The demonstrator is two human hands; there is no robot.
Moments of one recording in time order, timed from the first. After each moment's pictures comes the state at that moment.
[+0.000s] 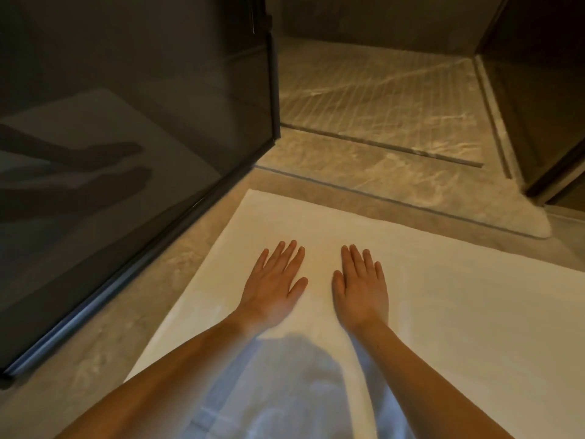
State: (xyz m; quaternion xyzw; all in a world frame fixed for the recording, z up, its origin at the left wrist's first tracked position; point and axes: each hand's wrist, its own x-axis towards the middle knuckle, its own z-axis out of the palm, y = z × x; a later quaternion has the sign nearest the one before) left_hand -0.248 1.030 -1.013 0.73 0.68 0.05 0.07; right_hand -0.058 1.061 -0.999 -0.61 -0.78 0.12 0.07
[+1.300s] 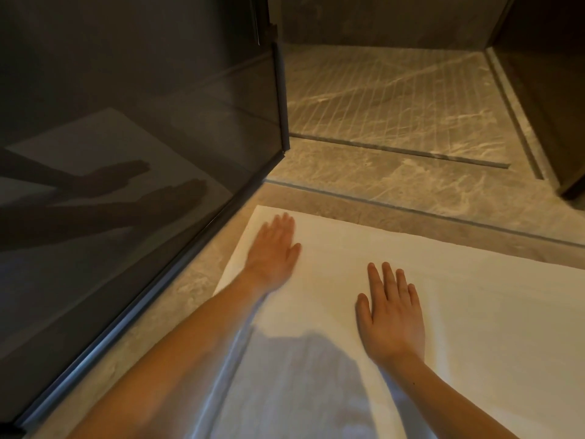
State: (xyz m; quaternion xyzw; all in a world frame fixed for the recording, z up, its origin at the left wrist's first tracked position) left_hand -0.307 1.119 -0.982 0.72 0.69 0.02 0.07; right_hand -0.060 1.058 -1.000 -0.64 -0.75 0.10 0.06
